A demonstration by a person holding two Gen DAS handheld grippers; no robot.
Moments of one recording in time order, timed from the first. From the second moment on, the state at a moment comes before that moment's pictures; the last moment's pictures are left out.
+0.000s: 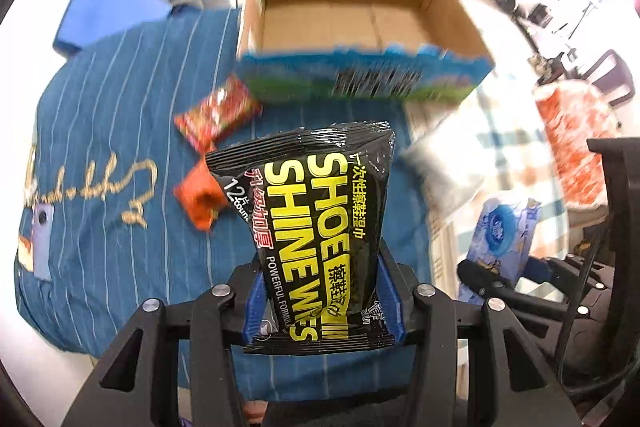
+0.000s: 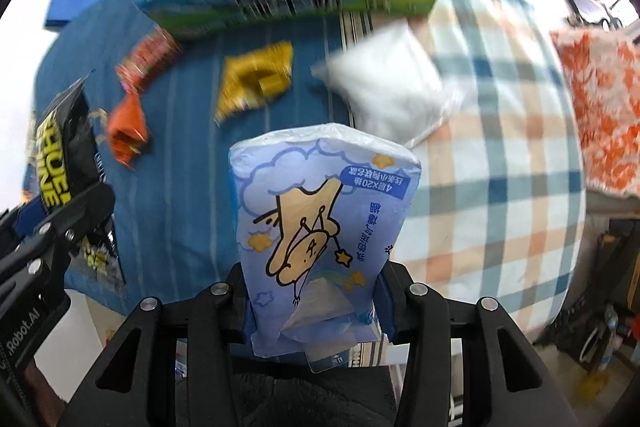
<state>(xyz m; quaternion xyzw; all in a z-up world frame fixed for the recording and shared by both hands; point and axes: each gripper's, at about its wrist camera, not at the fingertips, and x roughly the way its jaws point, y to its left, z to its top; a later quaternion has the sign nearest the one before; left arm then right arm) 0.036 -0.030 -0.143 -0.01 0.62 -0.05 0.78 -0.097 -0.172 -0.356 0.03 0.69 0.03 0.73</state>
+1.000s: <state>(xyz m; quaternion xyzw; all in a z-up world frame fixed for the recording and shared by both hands) 0.366 -0.072 -0.181 -0.08 0.65 -0.08 0.75 0.263 -0.235 -0.215 0.03 0.65 0.09 0.75</state>
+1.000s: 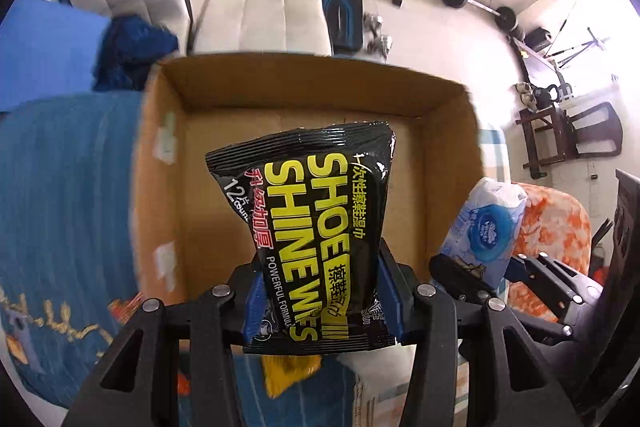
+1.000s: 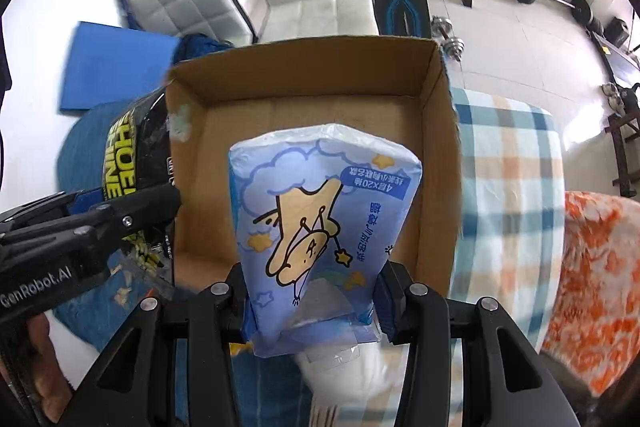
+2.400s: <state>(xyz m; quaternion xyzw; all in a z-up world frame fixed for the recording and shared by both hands) 0.392 -0.064 -0.214 -0.06 0.67 -0.05 0.74 0.316 -0.230 -0.278 -0.01 0.68 0.05 0.73</state>
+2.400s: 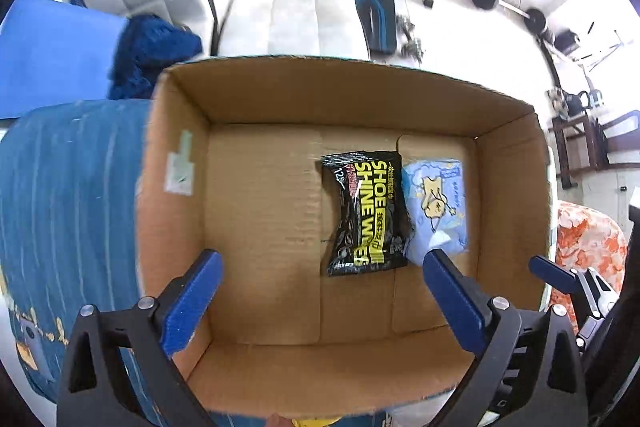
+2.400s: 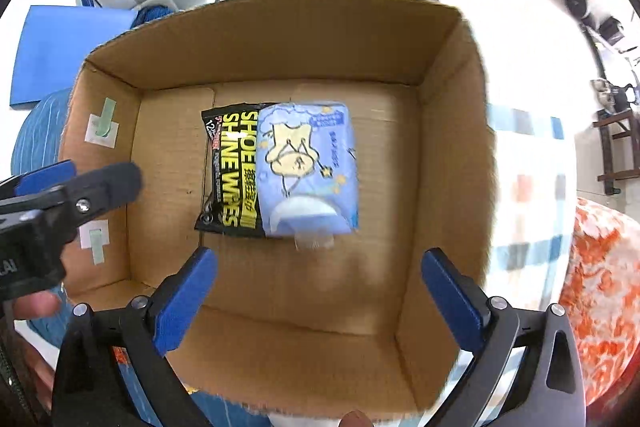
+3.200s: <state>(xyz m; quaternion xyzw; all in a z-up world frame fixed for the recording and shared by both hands) 0.278 -0.063 -0.111 -0.01 0.54 -0.03 0.84 0.174 -0.237 -0.149 0.00 0.57 0.02 0.82</state>
